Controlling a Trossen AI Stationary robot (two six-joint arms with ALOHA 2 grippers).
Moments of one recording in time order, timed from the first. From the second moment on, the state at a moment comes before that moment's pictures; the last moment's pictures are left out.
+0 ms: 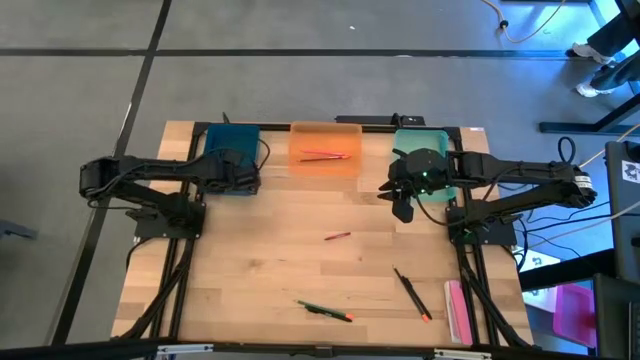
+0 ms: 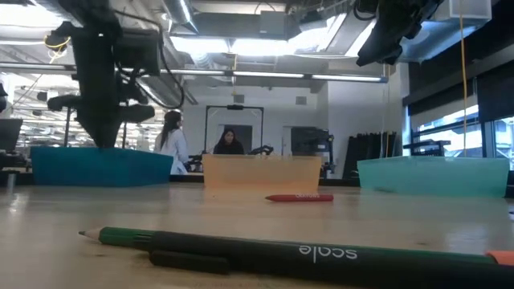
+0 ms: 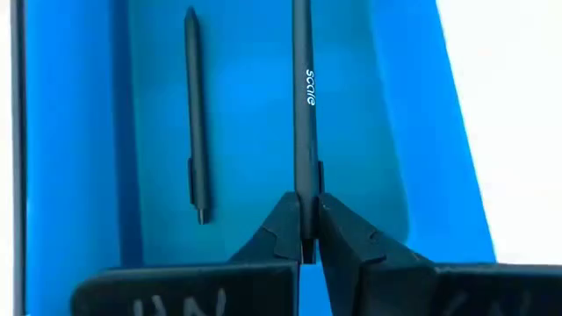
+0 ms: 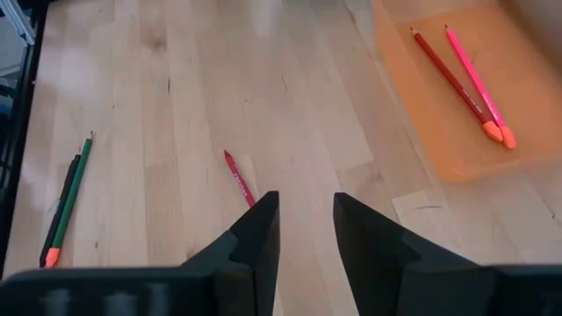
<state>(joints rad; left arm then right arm) 0.29 1.20 0.66 -0.90 -0.50 -1.11 -0.09 1.06 0.97 -0.68 -0.03 0.20</state>
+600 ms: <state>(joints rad) 0.36 1.20 0.58 -0.87 -0.50 -1.11 -0.10 1.06 0.97 -0.68 -0.03 0.21</state>
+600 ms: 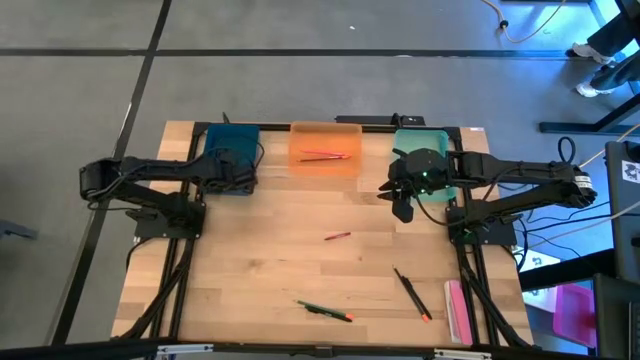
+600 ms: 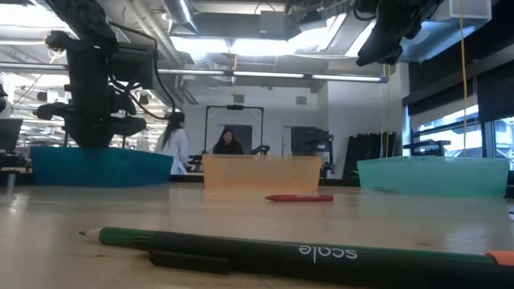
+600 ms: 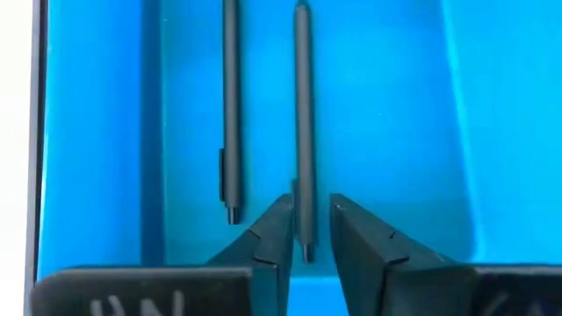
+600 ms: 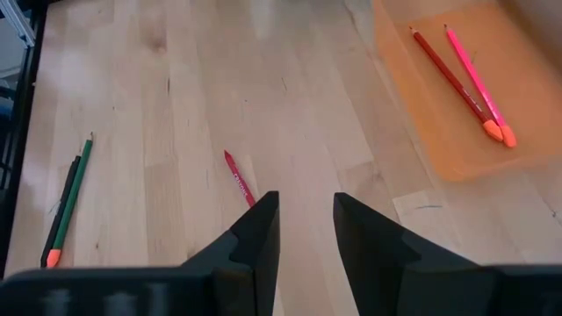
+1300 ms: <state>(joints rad) 0.18 1.06 0.77 -0.87 -0.62 -0.74 -0.07 1.08 0.97 -0.61 -0.09 0.12</state>
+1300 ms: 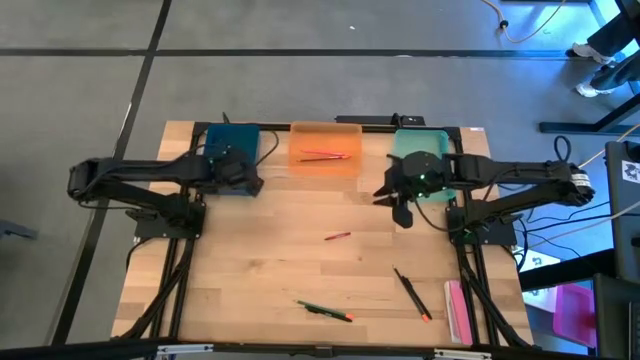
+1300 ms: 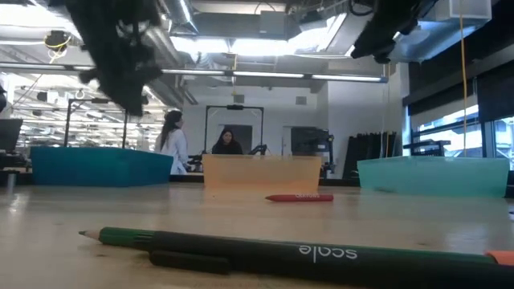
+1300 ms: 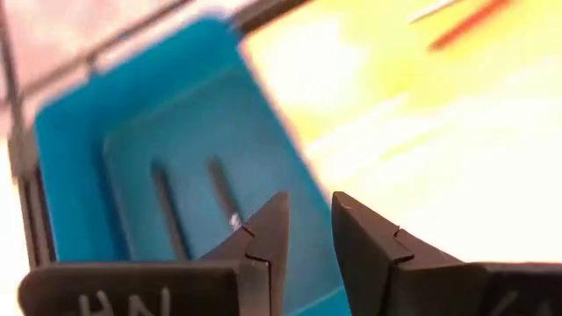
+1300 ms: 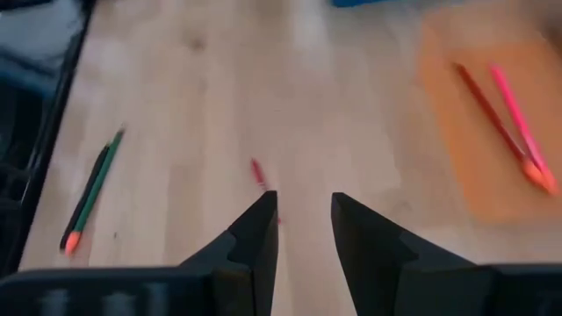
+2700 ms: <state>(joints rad) -0.21 1.06 0.87 -0.59 -0.63 -0.43 0.00 1.82 0.97 -0.24 -0.23 -0.27</state>
